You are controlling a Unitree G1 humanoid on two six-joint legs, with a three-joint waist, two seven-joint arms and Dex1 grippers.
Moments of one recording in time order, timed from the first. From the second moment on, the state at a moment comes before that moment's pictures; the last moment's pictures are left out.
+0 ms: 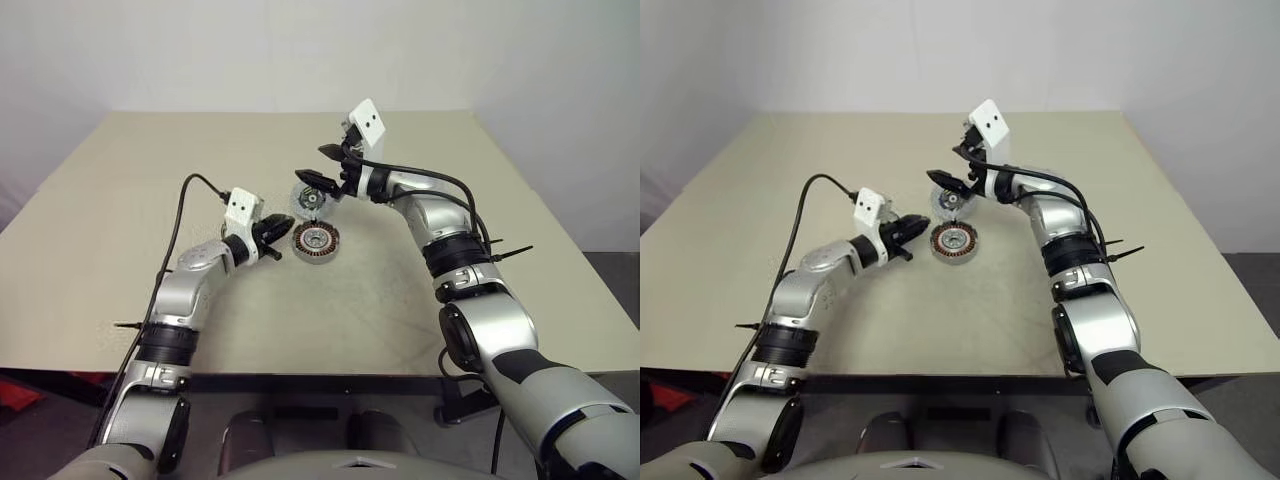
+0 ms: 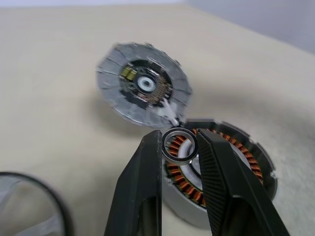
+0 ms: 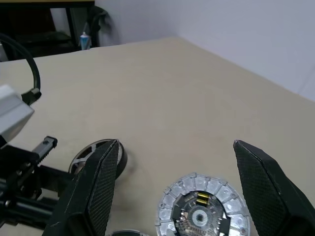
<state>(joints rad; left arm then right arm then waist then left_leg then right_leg) -0.49 0.26 -0.03 0.20 -0.29 0.44 -0.60 -1.00 -0.20 0.05 0.69 0.16 0.20 0.83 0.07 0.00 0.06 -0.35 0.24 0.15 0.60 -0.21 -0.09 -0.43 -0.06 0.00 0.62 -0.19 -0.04</state>
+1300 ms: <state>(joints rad) -0.59 0.20 -0.12 0.39 -0.19 0.37 -0.70 -0.79 -0.60 0.15 0.34 0.14 0.14 1.27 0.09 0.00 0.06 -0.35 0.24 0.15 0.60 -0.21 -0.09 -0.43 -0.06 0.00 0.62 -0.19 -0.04</state>
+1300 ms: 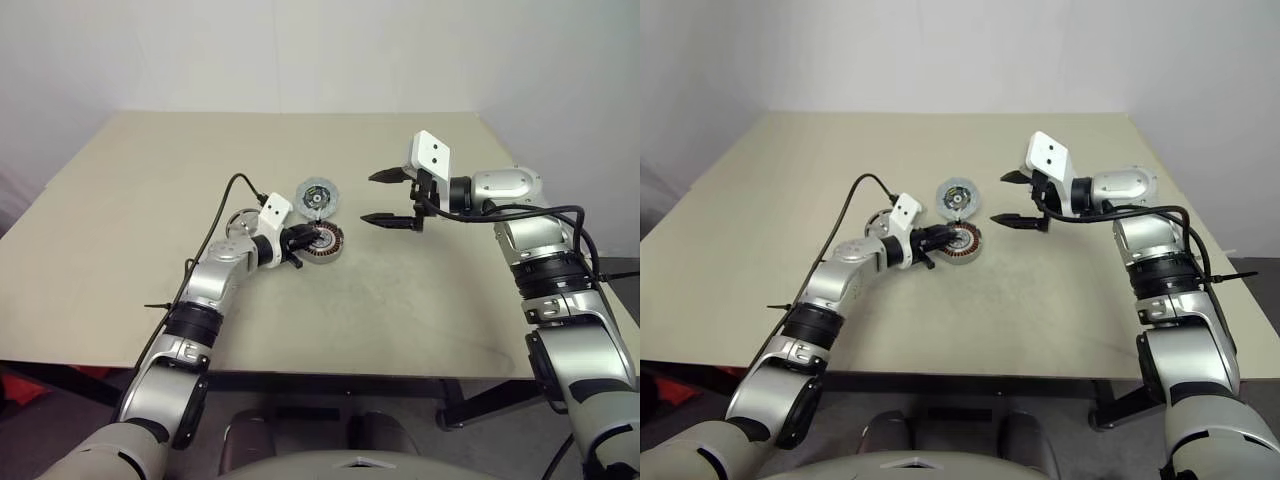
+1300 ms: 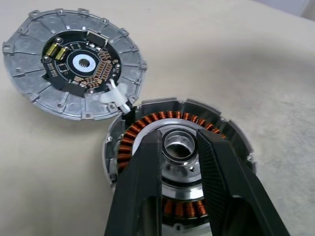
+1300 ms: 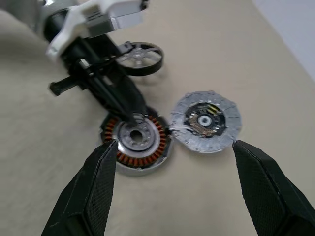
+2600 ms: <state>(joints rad) -0.68 0.14 -0.12 0.58 -0.15 0.32 -0.71 -0.73 -0.52 0.22 0.34 0.09 0.11 1.21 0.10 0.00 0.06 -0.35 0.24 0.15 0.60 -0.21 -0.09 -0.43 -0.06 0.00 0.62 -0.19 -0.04</state>
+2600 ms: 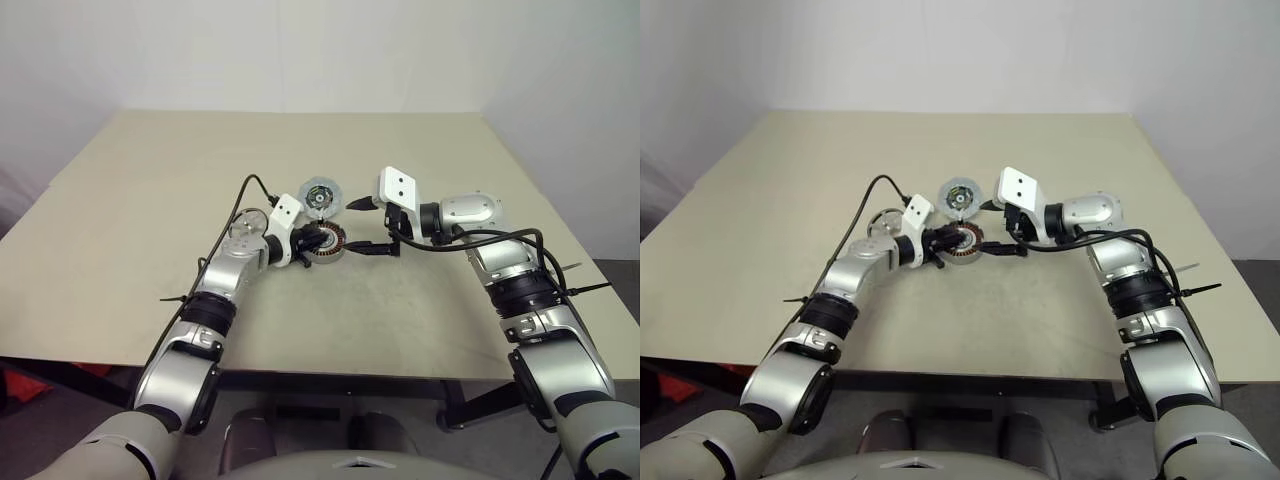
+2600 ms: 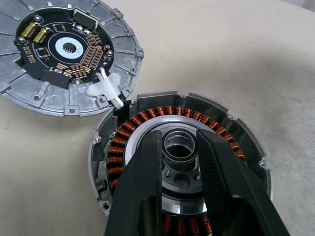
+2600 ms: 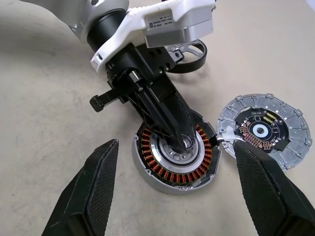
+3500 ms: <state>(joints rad) -0.46 0.26 0.04 0.10 -0.31 0.52 -0.66 -0.75 -0.45 0.22 0.45 0.04 0.05 1.14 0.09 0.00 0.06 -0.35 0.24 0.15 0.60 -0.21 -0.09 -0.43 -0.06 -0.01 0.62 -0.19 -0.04</state>
